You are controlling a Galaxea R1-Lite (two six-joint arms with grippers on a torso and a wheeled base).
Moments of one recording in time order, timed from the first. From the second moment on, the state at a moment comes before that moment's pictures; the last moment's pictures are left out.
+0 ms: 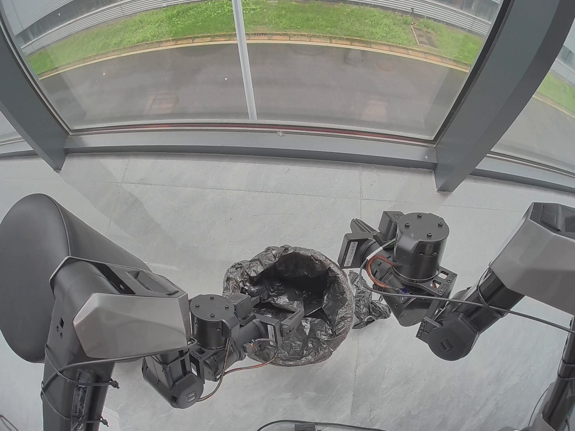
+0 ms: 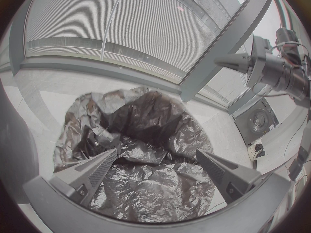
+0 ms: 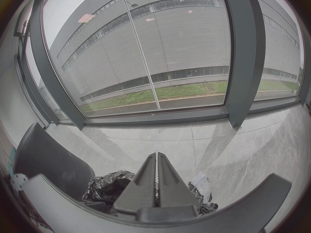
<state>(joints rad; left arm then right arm) -0.60 2.43 -0.61 -1.54 0.00 -0.24 0.68 2.11 -0.82 -1.23 -0.48 0.20</state>
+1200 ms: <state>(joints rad) -0.35 1.09 -0.42 -0.31 0.21 -0.28 0.47 2.18 -0.85 -1.13 -0.45 -0.19</state>
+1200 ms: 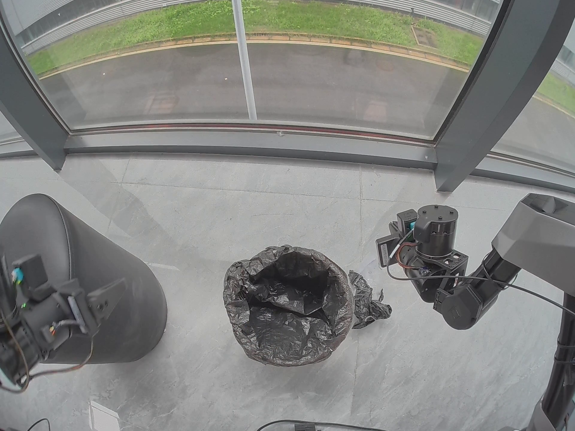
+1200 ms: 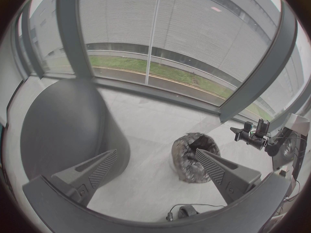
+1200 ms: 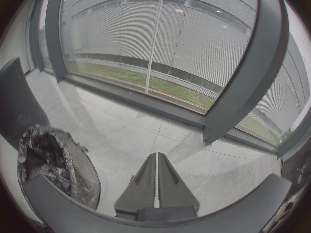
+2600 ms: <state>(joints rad) -0.21 0.31 -0.02 -0.08 0.27 -0.36 0.37 2.74 -1.96 -0.03 -0.31 -0.15</state>
